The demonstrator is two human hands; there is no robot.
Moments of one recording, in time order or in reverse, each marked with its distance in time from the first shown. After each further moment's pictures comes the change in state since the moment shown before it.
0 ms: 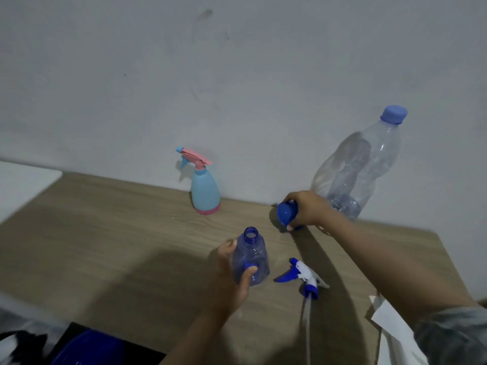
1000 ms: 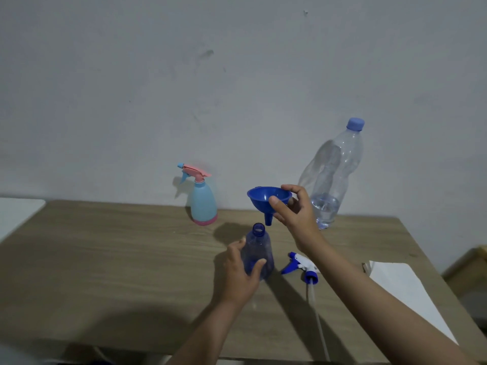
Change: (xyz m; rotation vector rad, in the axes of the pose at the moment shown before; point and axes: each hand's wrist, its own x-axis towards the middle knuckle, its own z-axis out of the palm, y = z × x) left_hand 0.005 0.023 -0.020 -0.119 -0.168 -0.267; right_hand -0.123 -0.139 -0.010 1.346 0.605 -0.019
